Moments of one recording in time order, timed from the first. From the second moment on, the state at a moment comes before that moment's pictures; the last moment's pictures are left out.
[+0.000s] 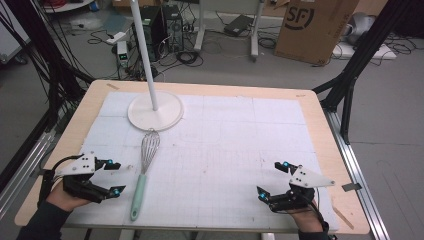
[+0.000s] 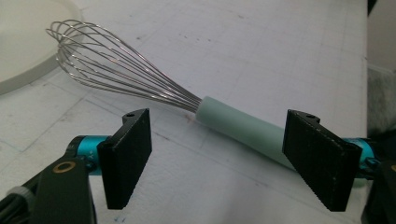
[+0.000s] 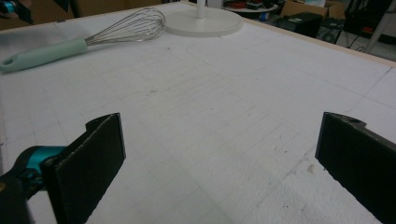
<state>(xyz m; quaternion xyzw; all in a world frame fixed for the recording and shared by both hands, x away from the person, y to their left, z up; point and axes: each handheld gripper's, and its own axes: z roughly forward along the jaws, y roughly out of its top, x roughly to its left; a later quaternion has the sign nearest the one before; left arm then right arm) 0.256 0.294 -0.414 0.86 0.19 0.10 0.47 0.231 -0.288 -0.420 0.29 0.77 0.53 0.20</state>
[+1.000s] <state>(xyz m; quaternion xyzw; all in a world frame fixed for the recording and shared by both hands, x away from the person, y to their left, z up) 0.241 0.266 -0.415 0.95 0.09 0.03 0.31 0.233 -0.289 -0.421 0.29 0.77 0.52 0.21</state>
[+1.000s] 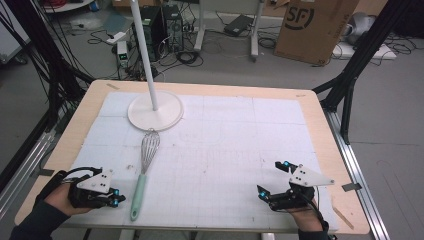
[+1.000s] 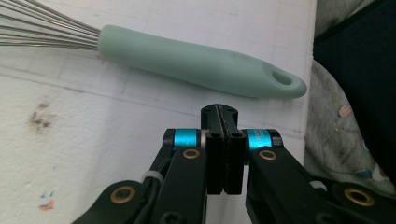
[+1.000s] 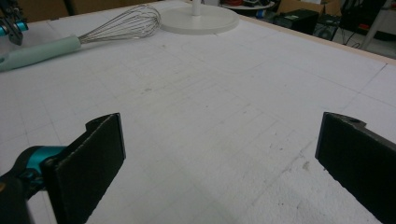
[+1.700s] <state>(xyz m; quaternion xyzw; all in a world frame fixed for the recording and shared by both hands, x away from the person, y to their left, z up) 0.245 0.242 -0.416 0.97 0.06 0.01 0.25 0.231 -0.292 -0.418 0.30 0.77 0.52 0.21</state>
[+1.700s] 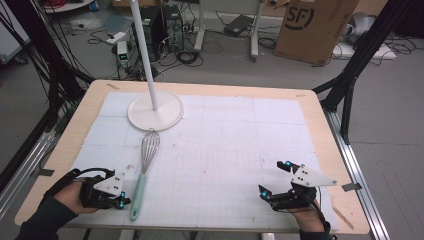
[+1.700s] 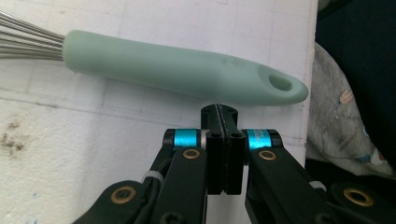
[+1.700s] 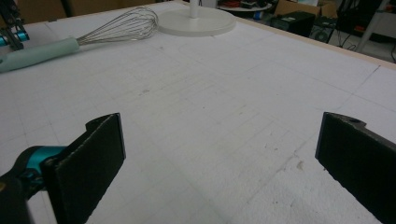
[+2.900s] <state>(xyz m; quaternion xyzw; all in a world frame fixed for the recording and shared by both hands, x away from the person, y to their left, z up) 0.249 0.216 -0.418 0.97 0.06 -0.01 0.22 0.231 -0.293 -0.417 0.29 0.77 0.53 0.21</state>
